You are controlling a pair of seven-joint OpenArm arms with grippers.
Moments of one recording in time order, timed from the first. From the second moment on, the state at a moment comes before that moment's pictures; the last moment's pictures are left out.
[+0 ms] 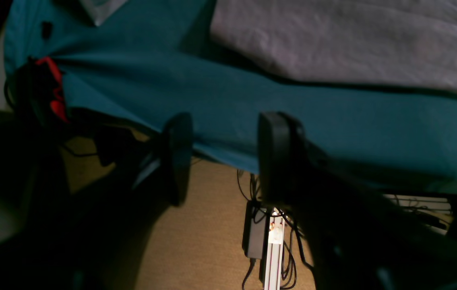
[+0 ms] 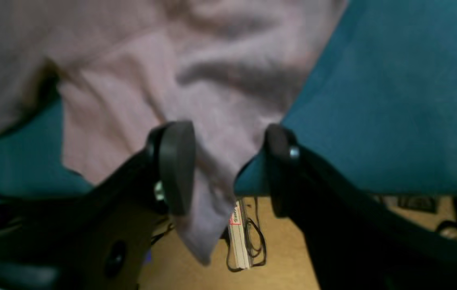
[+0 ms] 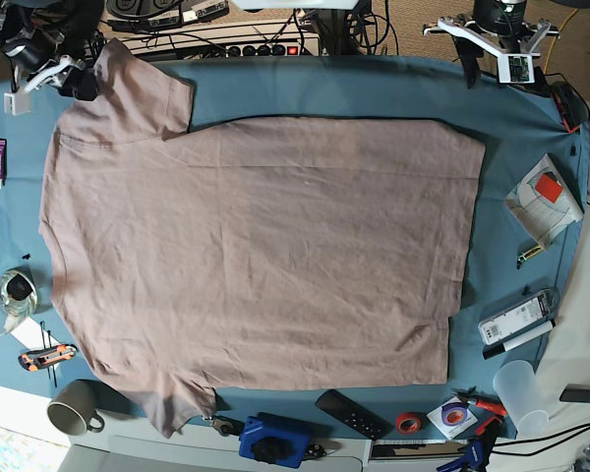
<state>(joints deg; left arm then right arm) 59.4 -2.1 -10.7 132.5 -9.6 -0.5 25.9 -32.5 20.8 50.6 86.2 62.3 39.1 -63.7</state>
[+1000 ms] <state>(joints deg) 40.5 -2.1 -10.7 123.3 -13.1 -0.5 26.1 -32.2 16.3 47.4 85.5 72.2 40.6 -67.7</state>
